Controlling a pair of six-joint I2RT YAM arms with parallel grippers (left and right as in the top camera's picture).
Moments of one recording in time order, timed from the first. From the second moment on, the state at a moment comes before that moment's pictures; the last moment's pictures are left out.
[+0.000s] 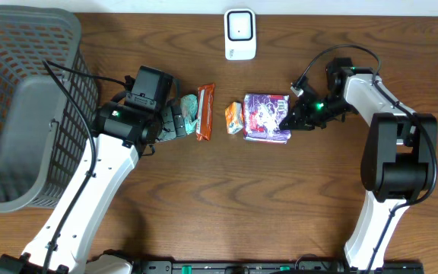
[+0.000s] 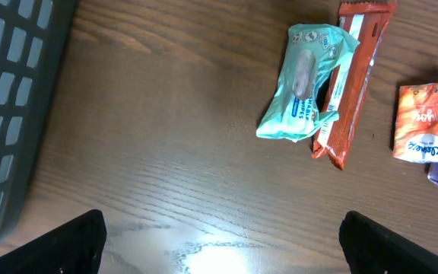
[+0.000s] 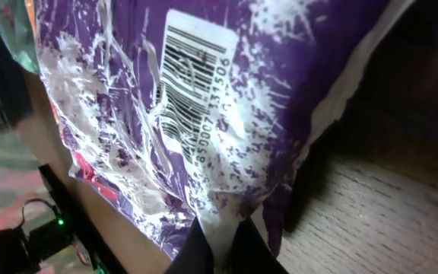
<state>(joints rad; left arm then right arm) -0.33 1.42 1.27 -1.03 -0.20 -0.49 0.01 2.16 1.50 -1.01 -0.74 -0.17</state>
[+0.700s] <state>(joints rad) -0.33 1.42 1.27 -1.03 -0.20 -0.49 0.11 1.82 1.71 -1.13 0.18 0.11</state>
